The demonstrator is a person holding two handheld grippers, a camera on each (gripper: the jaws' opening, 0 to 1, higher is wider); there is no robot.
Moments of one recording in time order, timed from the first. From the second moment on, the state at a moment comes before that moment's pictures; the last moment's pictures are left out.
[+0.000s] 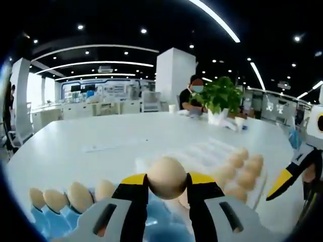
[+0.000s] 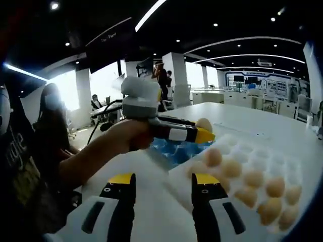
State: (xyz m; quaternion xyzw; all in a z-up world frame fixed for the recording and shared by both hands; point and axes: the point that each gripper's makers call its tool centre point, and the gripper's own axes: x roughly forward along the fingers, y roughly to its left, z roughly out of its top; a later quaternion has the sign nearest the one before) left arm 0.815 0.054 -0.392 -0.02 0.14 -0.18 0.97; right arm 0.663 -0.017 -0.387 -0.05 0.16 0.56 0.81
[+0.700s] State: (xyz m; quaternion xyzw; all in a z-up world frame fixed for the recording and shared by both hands) left arm 0.835 0.062 -0.426 0.04 0.18 -0.13 0.97; right arm 0.659 -0.020 -0.389 -0.06 0.15 0.57 0.80
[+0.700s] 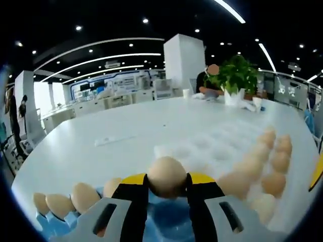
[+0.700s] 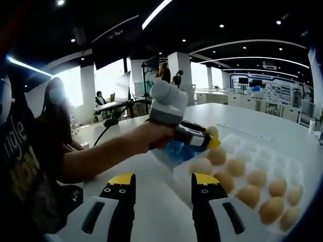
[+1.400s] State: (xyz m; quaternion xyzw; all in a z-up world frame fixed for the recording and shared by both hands) left arm 0.829 0.068 -0.425 0.04 0.18 -0.12 0.97; right arm 0.654 -0.018 -0.395 -0.08 0.16 0.58 0.79
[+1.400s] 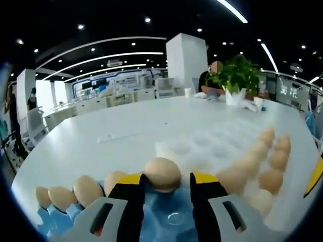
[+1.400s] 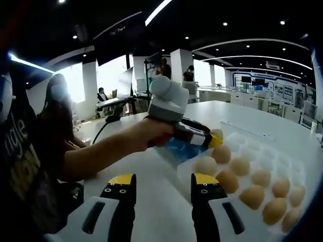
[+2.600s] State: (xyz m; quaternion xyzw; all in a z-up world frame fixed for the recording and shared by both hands) left arm 0.787 0.050 -0.427 0.07 0.23 -0.19 0.95; right arm 0.658 -0.010 -0.396 -0.09 0.16 0.57 0.80
